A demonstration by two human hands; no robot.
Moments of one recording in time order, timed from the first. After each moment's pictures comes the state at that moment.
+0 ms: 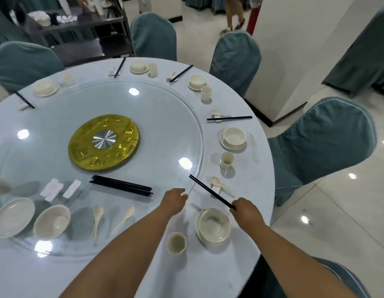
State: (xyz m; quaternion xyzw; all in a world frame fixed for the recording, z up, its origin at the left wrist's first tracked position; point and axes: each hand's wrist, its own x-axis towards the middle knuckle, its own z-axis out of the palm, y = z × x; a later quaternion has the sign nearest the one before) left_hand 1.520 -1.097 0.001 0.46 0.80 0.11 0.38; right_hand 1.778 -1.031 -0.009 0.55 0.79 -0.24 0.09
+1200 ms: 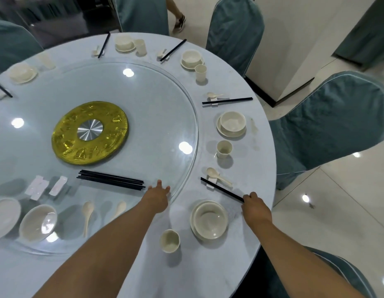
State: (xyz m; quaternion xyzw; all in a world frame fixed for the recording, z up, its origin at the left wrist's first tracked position) left_hand 1.490 -1.087 -0.041 0.56 0.73 -0.25 0.30; right_hand 1.822 -1.012 -0.078 0.59 0.77 -0.15 0.18
